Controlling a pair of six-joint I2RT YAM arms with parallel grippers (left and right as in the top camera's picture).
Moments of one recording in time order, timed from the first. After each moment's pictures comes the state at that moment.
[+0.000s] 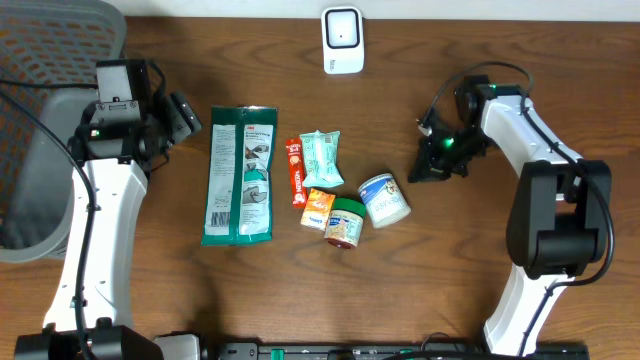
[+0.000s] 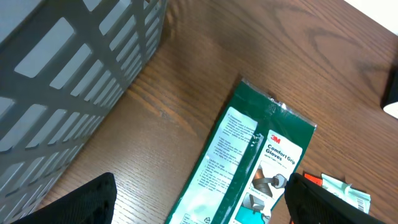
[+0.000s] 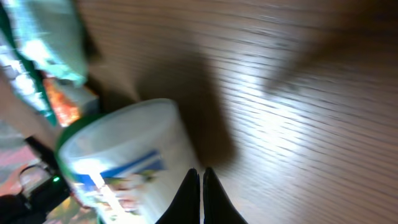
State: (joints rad) left arm 0.09 1.47 1.30 -0.78 -0.06 -0.43; right arm 0.06 2.08 1.50 -1.15 -0.58 -0.04
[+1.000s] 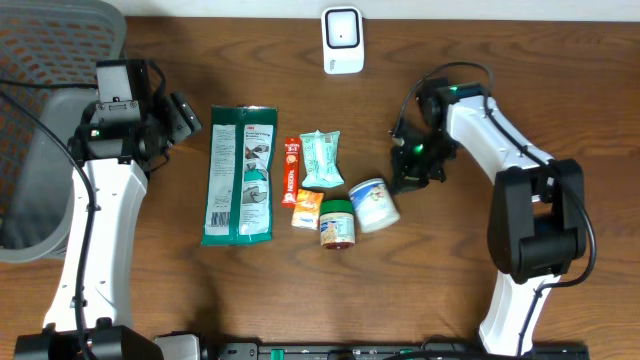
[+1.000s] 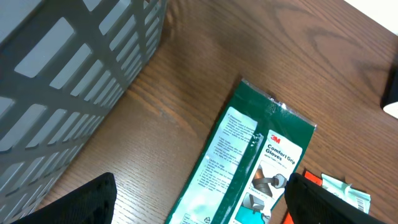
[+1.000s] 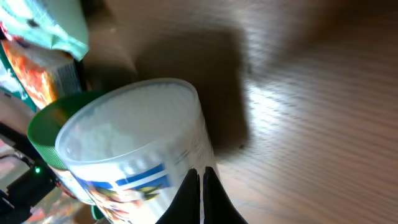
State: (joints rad) left arm 0.09 1.47 1.30 -0.78 -0.06 -0.43; right arm 0.22 2.08 1.51 -1.21 -0.48 0.06
